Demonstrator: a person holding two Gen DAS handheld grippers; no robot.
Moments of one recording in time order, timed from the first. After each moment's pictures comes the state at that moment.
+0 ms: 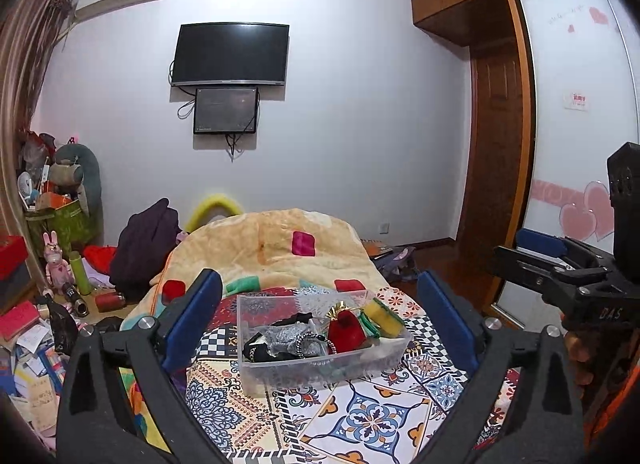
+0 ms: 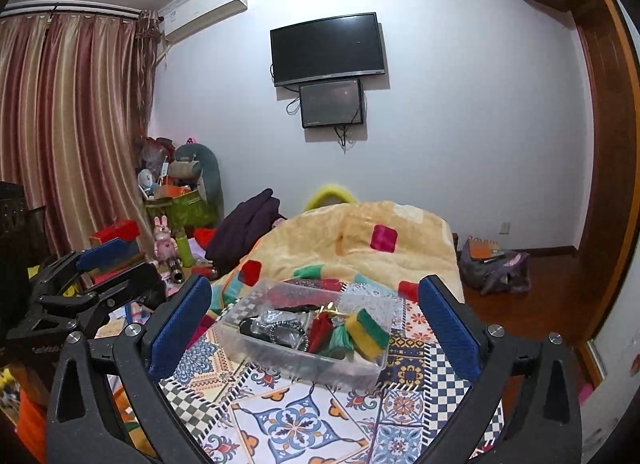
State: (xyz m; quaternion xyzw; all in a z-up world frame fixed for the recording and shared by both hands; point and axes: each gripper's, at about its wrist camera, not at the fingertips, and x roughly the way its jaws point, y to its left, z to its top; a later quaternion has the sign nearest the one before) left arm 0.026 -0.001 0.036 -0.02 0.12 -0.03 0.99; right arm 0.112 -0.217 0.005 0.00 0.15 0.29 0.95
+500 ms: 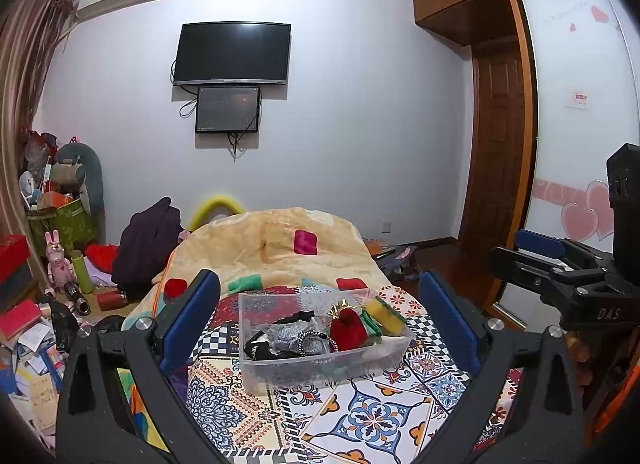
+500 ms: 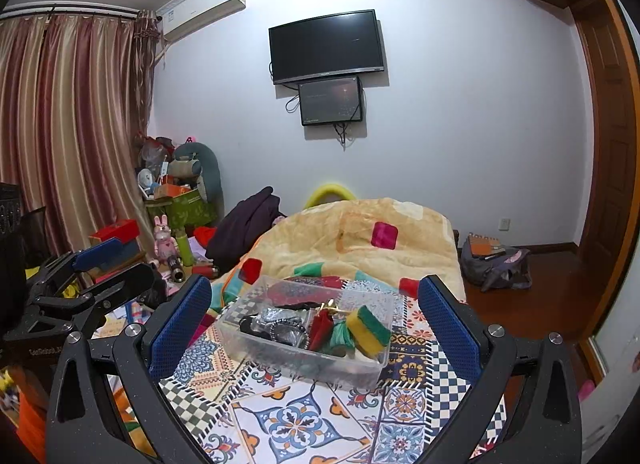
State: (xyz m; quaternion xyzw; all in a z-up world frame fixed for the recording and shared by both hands) left arm 0.024 0.000 0.035 -0.02 0.13 -0.02 0.99; right arm 0.109 -0.219 0.004 0.01 0.15 0.29 0.94
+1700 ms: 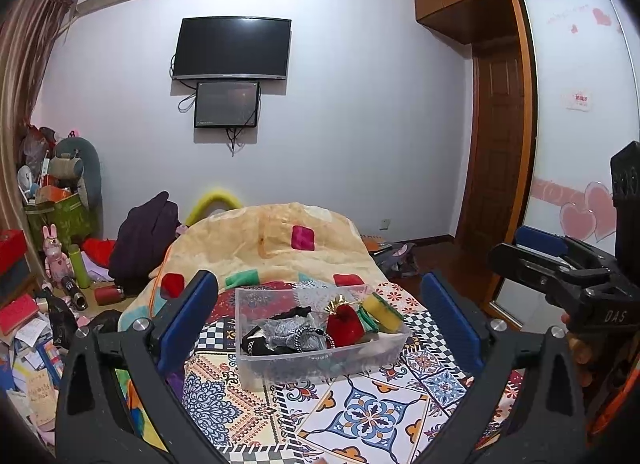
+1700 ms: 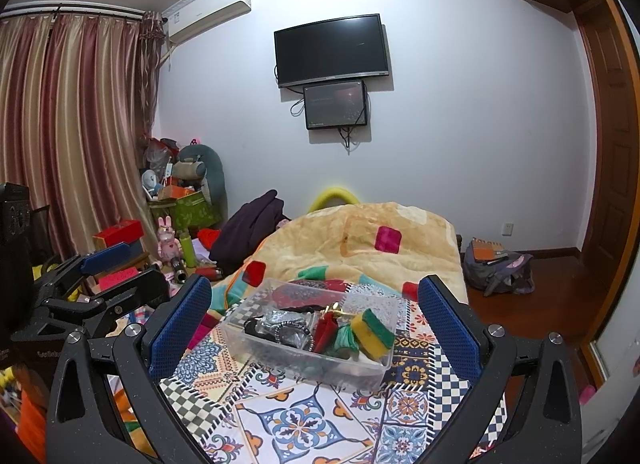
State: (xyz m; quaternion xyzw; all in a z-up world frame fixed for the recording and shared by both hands) left arm 0.028 0.002 0.036 -0.03 0.14 -0.03 0.99; right arm 0.102 -0.218 0.009 0.00 0.14 0.30 0.94
